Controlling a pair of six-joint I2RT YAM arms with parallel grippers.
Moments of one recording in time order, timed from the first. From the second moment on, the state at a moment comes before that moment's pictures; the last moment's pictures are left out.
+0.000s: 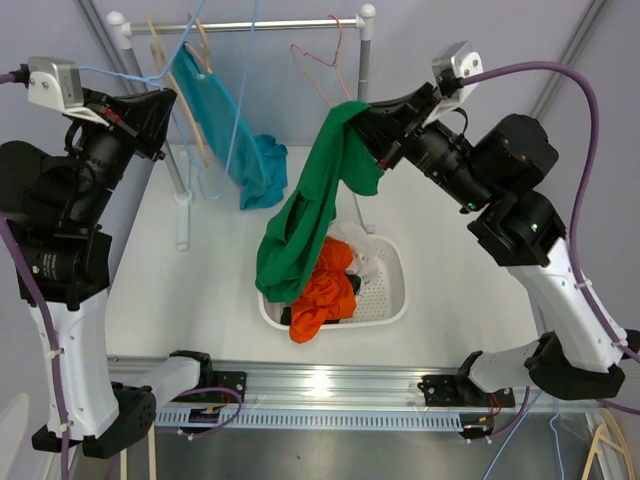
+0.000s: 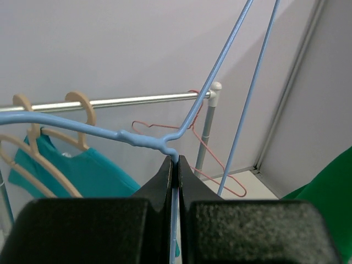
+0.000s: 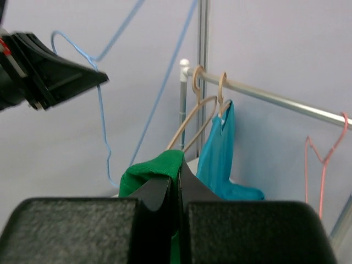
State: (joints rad) left arm -0.09 1.10 1.92 -0.47 0.31 -0.24; right arm 0.86 1.33 1.98 -0.32 -0.07 0.06
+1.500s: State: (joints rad) left arm -0.09 1.07 1.82 -0.47 0.21 -0.22; right arm 0.89 1.06 0.92 0.18 0.00 0.22
